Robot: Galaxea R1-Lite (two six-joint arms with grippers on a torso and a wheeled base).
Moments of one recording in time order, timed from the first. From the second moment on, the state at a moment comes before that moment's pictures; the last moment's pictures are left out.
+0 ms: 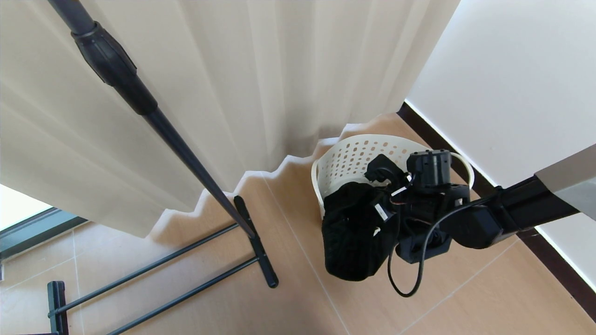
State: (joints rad) left arm 0.00 0.00 0.00 0.00 -0.09 -0.01; right arm 0.37 2.07 -1.05 -0.57 -0.10 -0.41
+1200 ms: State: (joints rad) left arm 0.00 0.00 -0.01 0.00 -0.09 0.00; right arm 0.67 1.47 -0.72 -0.62 -0.19 -0.40
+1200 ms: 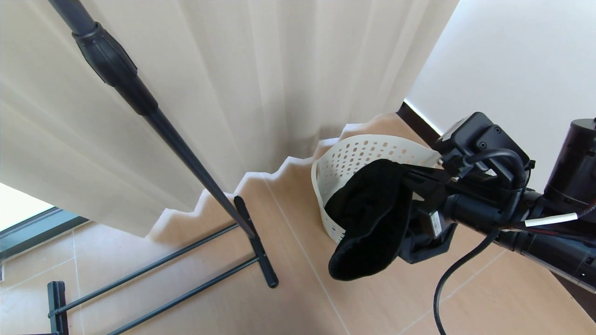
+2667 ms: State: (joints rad) left arm 0.00 0.00 -0.01 0.00 -0.09 0.00; right arm 0.65 1.49 -0.70 -0.65 -0.18 -0.40
